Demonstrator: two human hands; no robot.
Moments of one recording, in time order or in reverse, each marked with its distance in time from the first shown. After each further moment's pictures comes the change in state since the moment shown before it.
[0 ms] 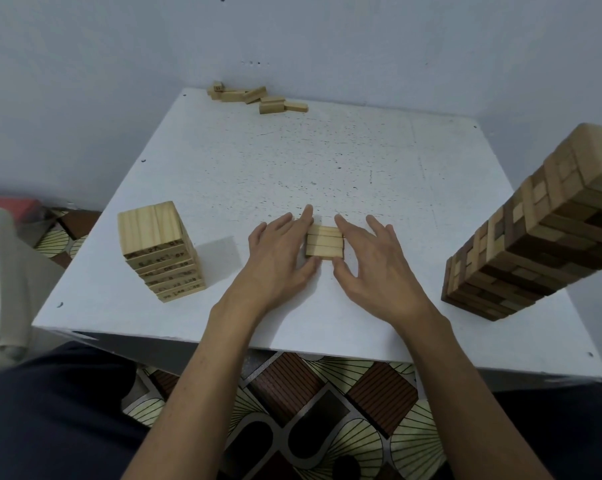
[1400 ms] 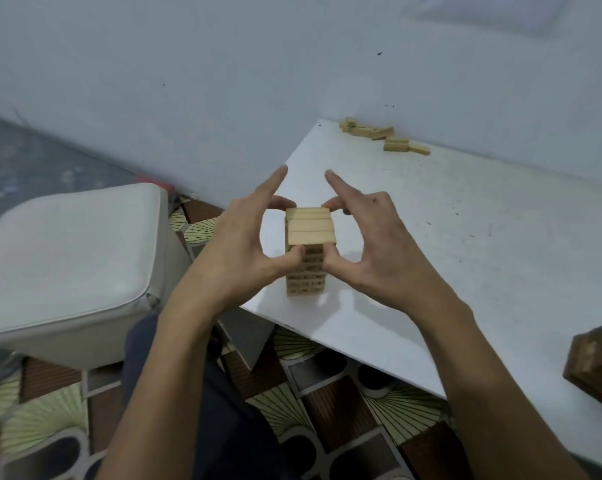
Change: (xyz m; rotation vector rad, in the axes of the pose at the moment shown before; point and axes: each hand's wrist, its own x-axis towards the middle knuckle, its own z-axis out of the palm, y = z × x) left_hand -0.115 -0.035 -0.163 -0.109 0.338 -0.235; right_hand 0.046 -0.157 -0.009 0.240 -0.044 -0.491
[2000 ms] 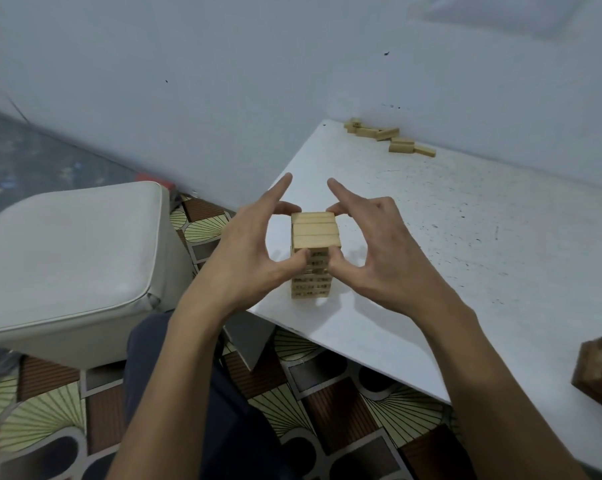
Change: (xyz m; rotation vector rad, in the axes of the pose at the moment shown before) left_hand 0.002 -0.013 0.008 -0.055 0.013 -0.019; right_hand 0.003 0.001 0.007 -0.022 -0.018 0.032
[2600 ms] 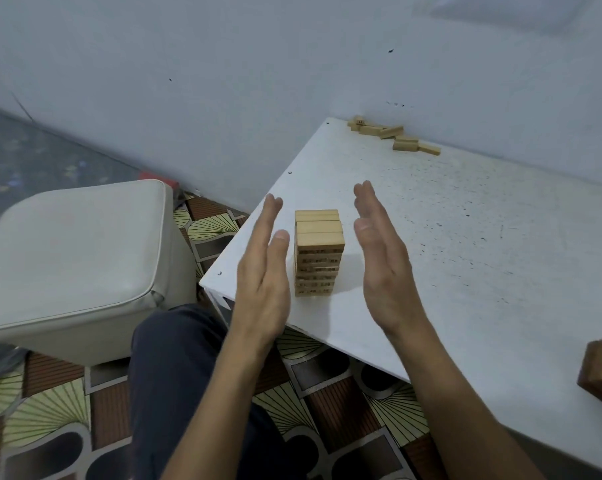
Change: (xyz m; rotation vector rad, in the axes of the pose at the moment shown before) left_hand -0.024 0.008 0.049 -0.553 0.306 -0.128; right_hand -0.013 -0.013 0.030 0.672 0.231 0.228
